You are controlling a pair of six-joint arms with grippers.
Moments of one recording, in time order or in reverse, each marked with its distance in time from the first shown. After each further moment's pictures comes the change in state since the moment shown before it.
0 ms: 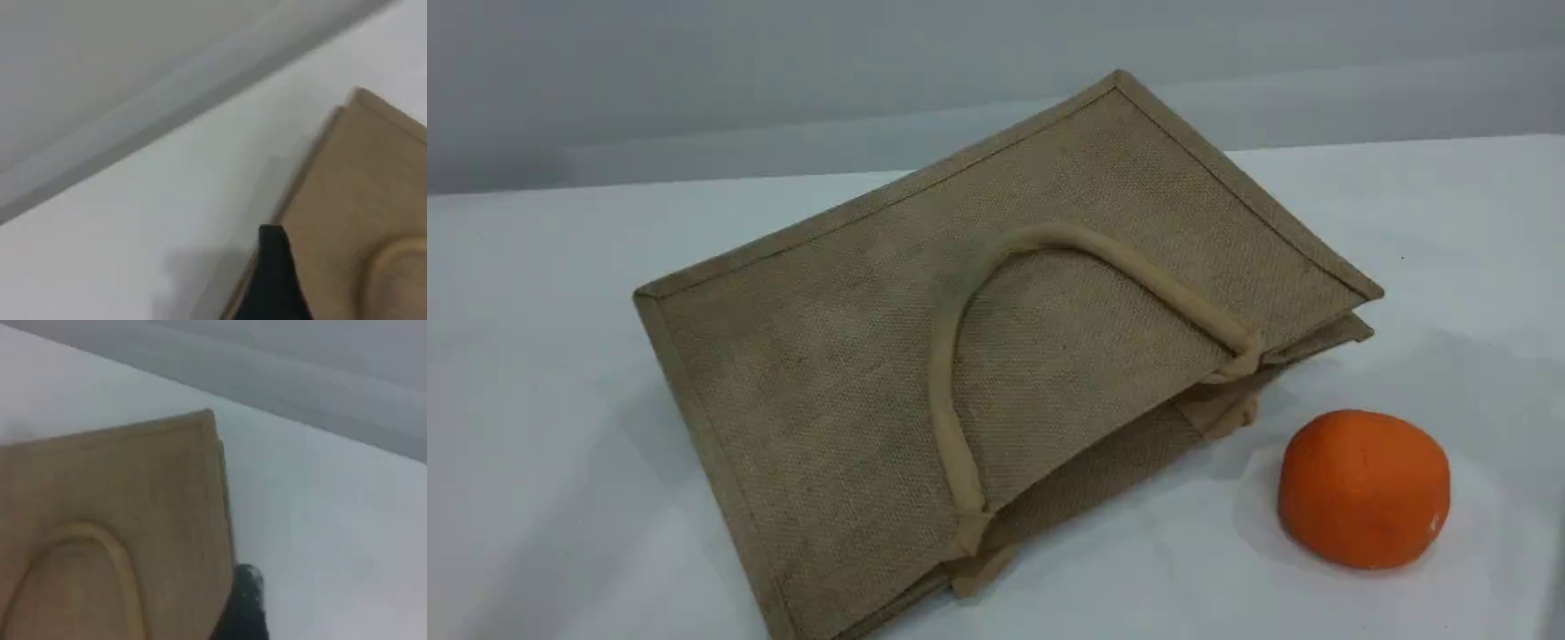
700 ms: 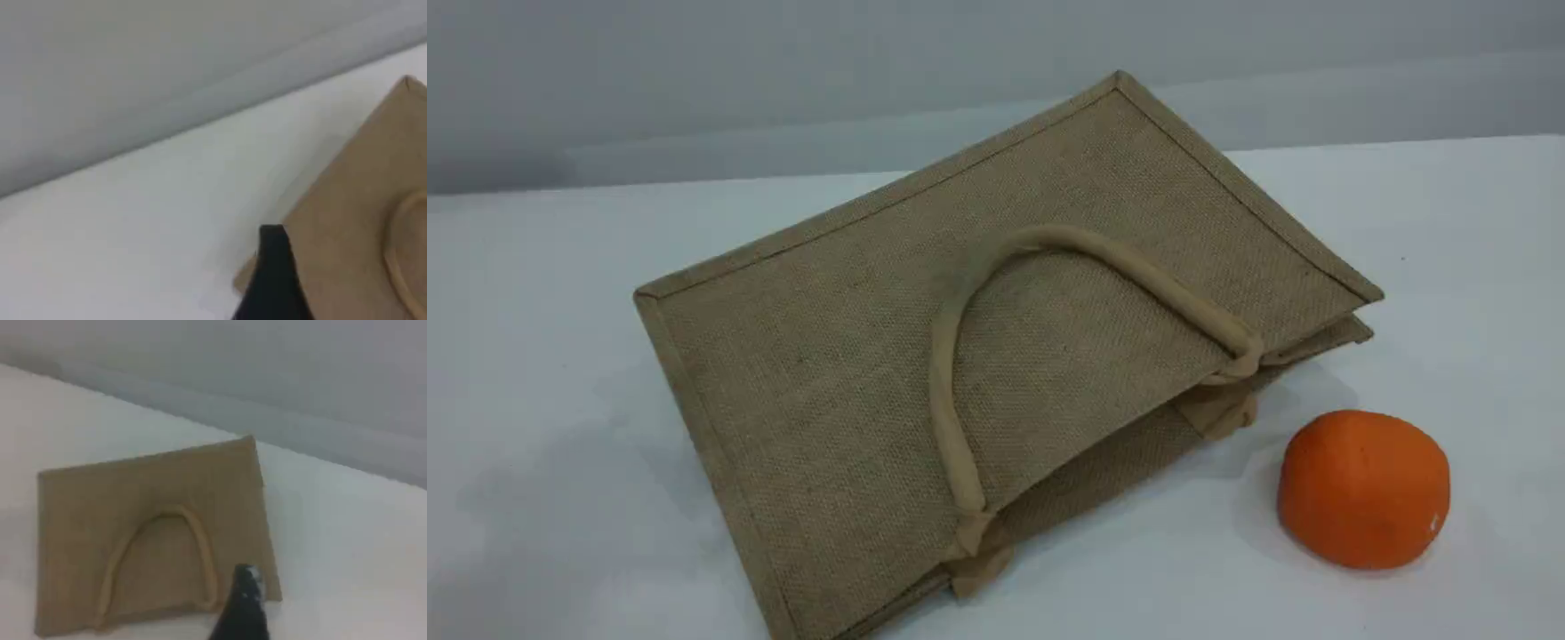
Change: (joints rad) left arm 0.000 -0.567 0.454 0.155 -0.001 -0.092; right arm 0.001 -0.598 -0.071 0.001 0.449 0.125
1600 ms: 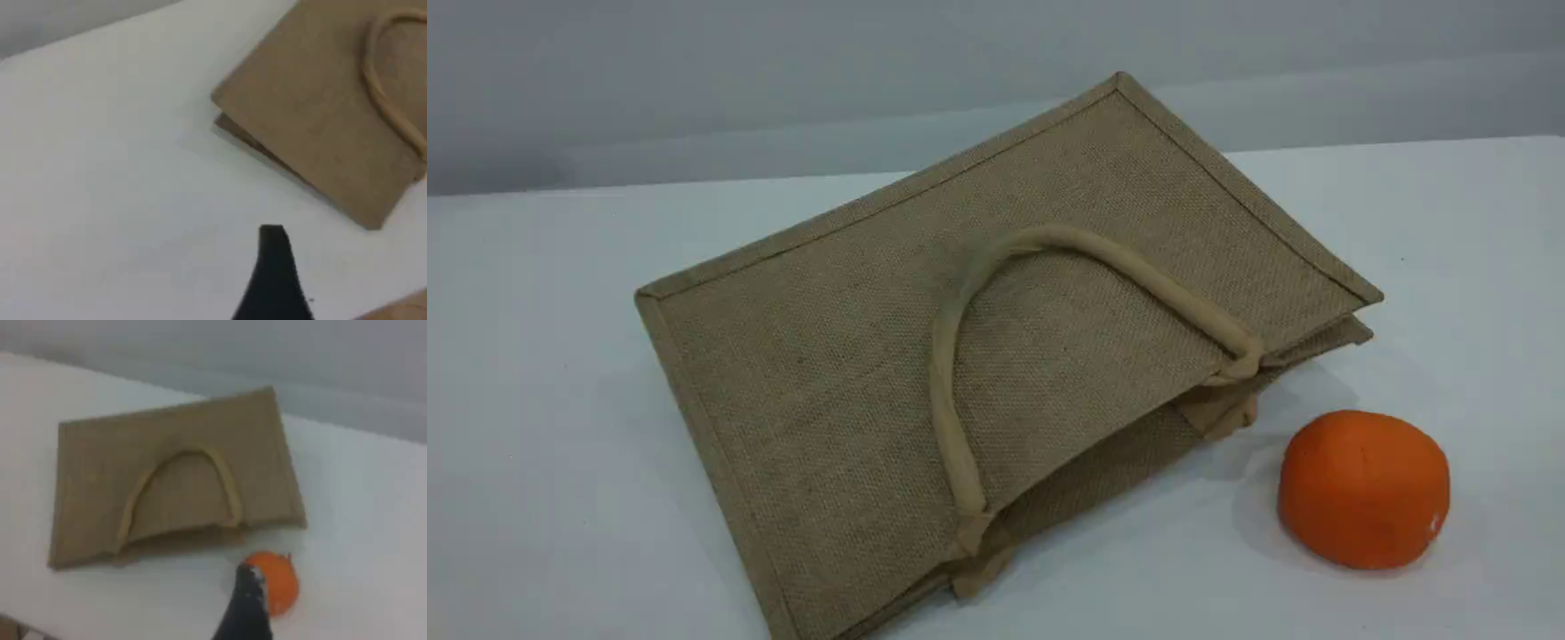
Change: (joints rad) left arm 0.000 -1.019 0.955 -0.028 0.000 0.004; right arm 0.000 -0.711 0.630 0.015 -0.006 0.016
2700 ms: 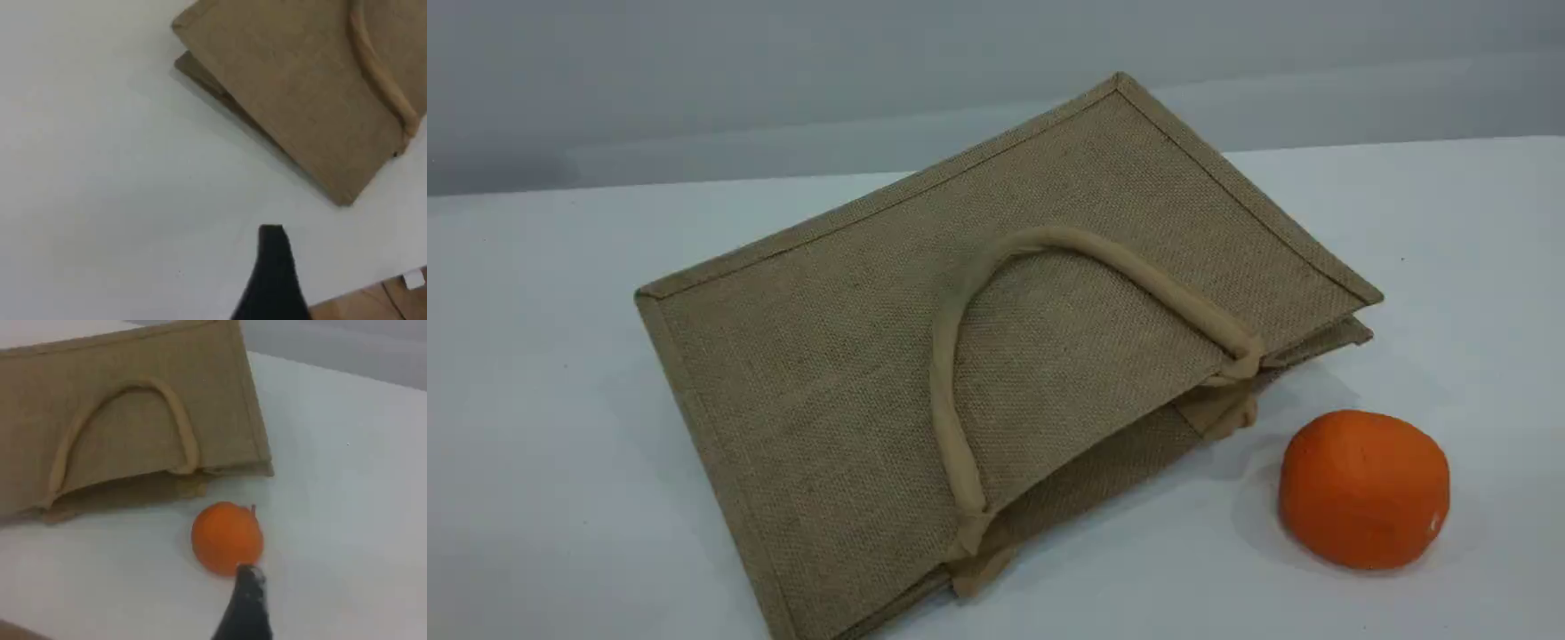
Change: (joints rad) left arm 0.000 -0.118 0.302 -0.048 -0.142 -0.132; right arm 0.000 -0.051 0.266 -0.083 -0.151 -0.025
